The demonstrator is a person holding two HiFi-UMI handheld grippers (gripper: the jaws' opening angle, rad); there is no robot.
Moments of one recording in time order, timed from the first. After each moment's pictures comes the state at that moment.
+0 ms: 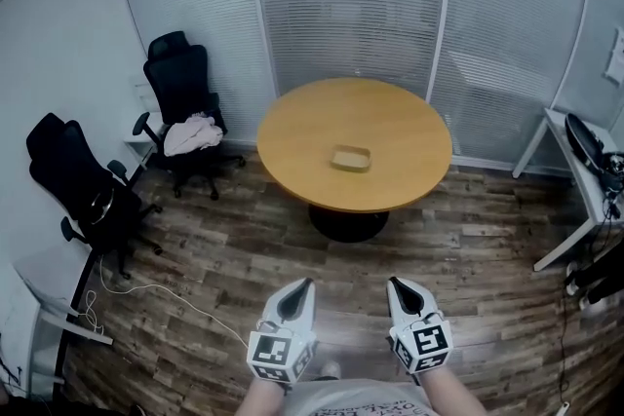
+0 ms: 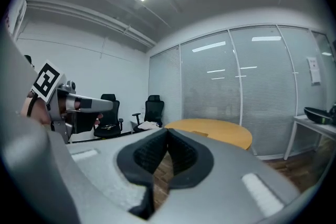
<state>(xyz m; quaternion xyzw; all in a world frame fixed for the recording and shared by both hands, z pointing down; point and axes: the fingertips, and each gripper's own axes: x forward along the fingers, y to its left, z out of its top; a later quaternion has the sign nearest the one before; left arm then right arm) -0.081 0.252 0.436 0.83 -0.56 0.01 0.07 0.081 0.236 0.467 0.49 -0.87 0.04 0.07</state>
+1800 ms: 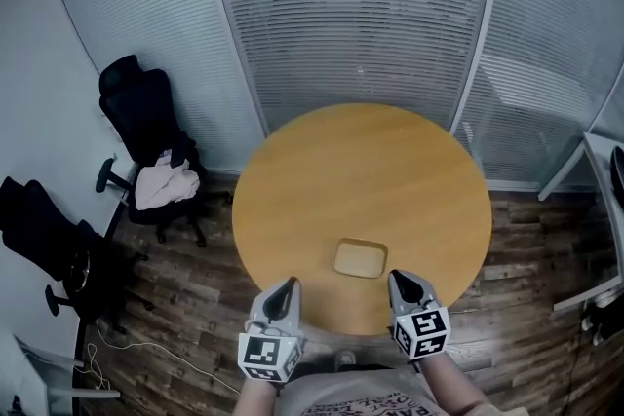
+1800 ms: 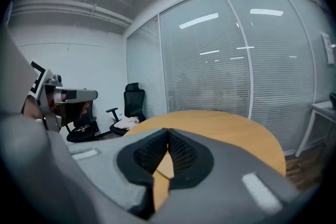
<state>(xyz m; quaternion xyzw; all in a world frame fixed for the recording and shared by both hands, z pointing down) -0.131 -0.253 0.473 0.81 -0.58 0.06 0.06 0.067 -0.285 0.539 0.50 -0.85 0.12 0.12</state>
